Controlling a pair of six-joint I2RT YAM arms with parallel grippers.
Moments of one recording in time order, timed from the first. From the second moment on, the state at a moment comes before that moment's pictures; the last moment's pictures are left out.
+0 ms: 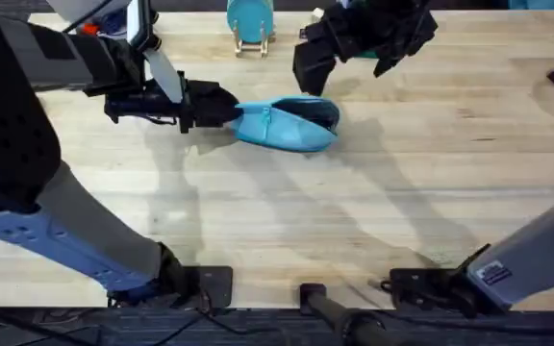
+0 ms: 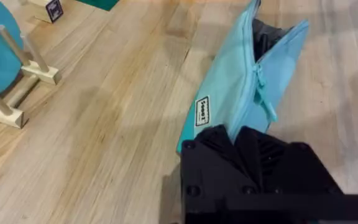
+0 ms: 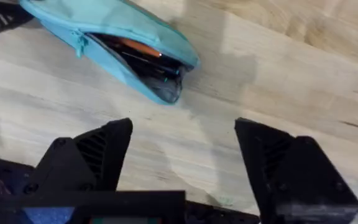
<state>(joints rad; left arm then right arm) 0.24 1.87 1.06 -0.76 1.18 1.44 0.60 1.85 2.01 -1.56 0.12 0.29</state>
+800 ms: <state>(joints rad) 0.24 1.87 1.06 -0.76 1.18 1.44 0.78 1.80 1.95 -1.68 0.29 0.63</state>
